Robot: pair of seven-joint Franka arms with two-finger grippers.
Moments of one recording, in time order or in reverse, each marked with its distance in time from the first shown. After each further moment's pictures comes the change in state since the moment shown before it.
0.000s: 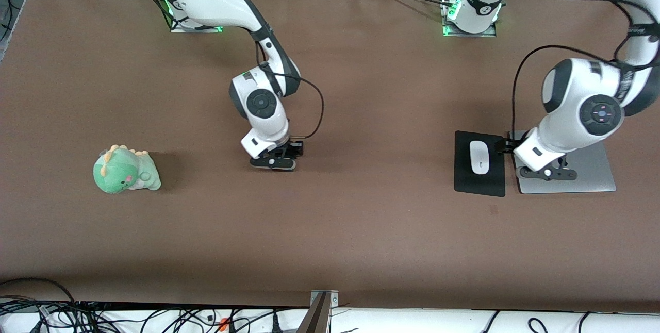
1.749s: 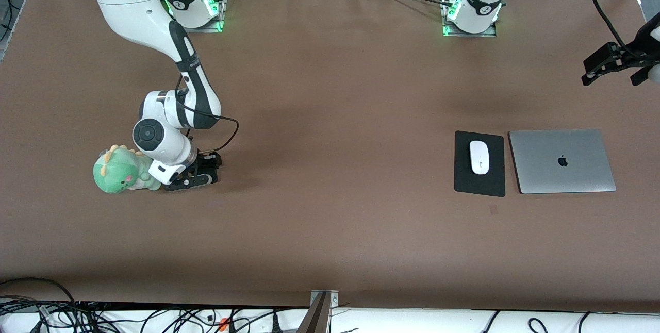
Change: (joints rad) left arm -0.198 -0.424 0.297 0.125 -0.166 -0.356 0.132; right arm -0.274 -0.050 -0.085 -0.150 0.128 0.043 -0.676
